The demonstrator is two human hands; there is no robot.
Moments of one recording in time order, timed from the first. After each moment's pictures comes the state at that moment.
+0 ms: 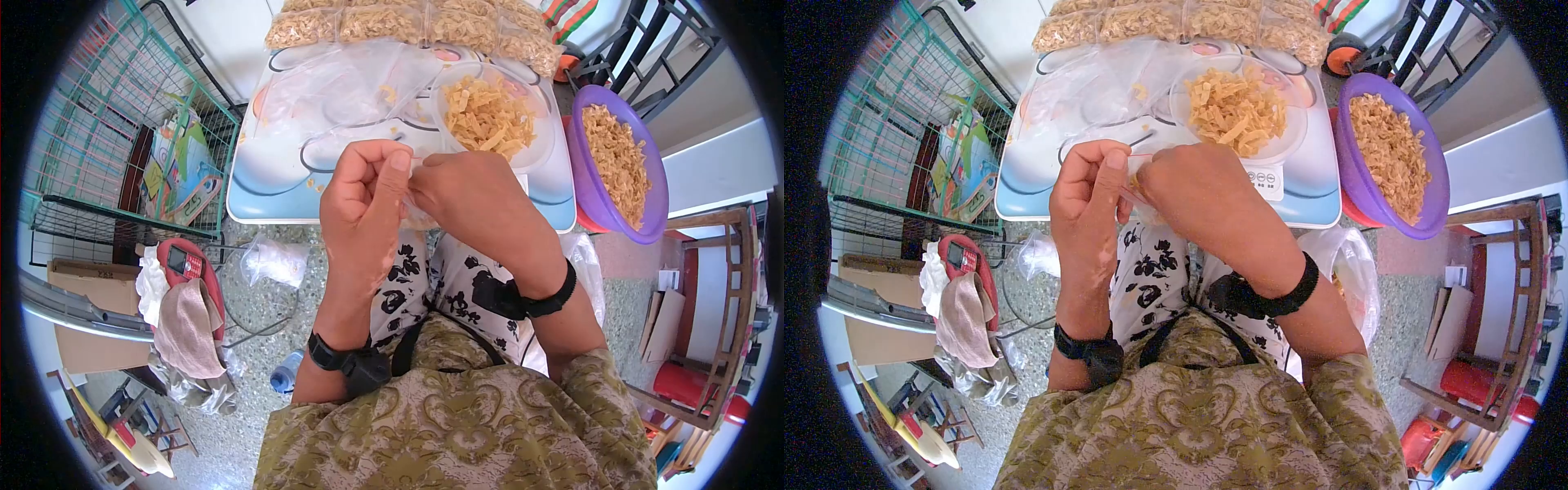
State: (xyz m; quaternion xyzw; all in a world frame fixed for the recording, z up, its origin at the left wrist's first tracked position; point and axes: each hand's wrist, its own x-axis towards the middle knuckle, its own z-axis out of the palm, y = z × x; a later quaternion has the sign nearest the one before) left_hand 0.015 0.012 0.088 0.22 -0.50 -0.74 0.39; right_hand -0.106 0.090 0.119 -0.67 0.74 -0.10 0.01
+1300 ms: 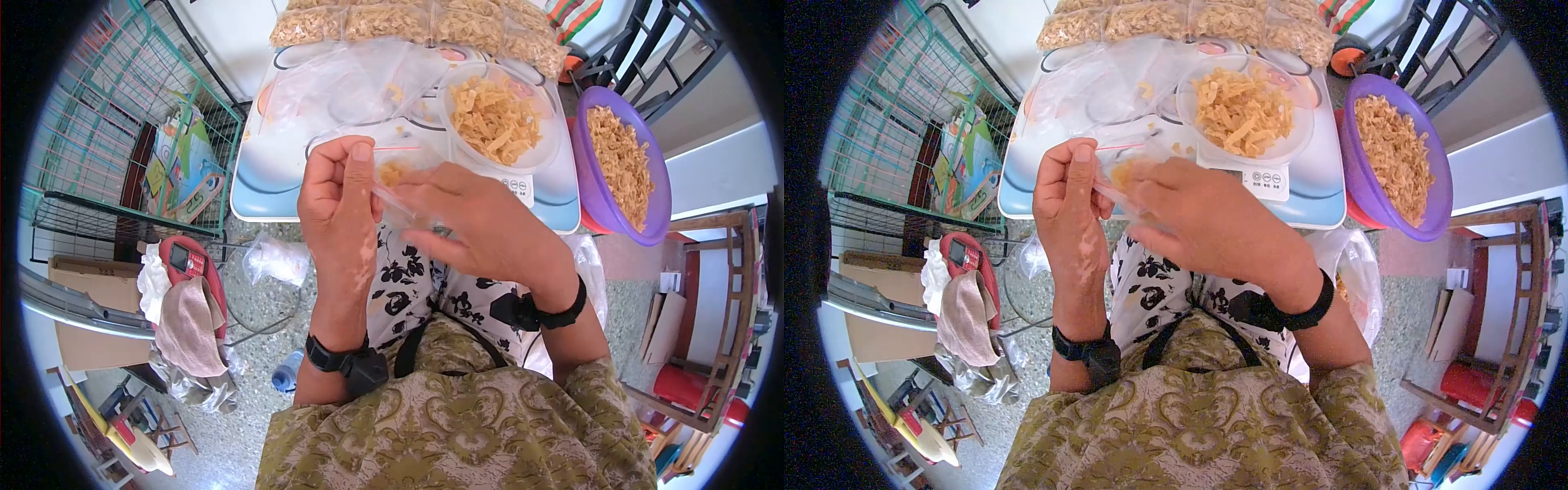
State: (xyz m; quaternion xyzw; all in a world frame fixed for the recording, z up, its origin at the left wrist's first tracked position) left_hand 0.022 0.003 0.088 0.27 -0.45 -0.73 0.45; right_hand -0.096 0.109 0.117 -0.70 0.65 -0.29 0.07
